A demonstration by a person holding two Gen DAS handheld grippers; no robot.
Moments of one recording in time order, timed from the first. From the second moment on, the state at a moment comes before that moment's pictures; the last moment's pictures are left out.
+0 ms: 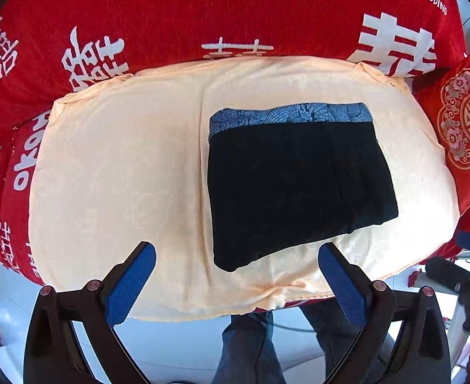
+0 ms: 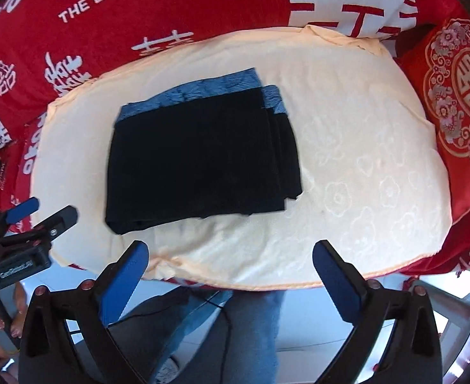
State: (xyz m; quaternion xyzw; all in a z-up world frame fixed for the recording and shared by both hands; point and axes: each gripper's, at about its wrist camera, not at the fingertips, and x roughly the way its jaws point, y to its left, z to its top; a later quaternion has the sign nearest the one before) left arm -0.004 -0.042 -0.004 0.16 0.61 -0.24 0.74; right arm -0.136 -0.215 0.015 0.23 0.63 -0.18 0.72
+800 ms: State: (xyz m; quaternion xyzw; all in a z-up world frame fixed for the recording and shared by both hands) left arm -0.040 -0.056 0.021 0.14 0.65 -0.17 0.72; right arm -0.130 -0.239 0.050 0.22 0.66 -0.14 0.70
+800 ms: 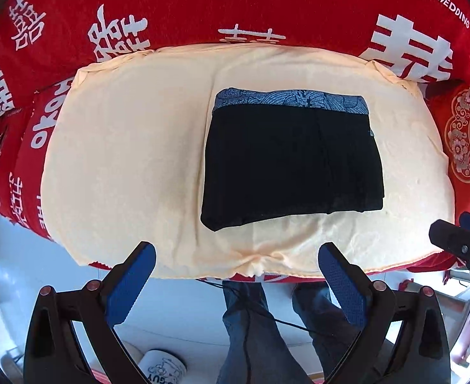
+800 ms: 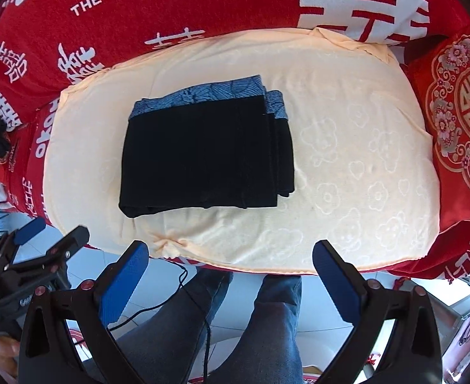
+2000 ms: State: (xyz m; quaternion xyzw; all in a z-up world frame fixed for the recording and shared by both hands) left arm -0.037 -0.061 0.021 0.17 0.64 -0.16 0.73; right arm -0.125 -0.245 0.041 0.18 0.68 -0.15 0.69
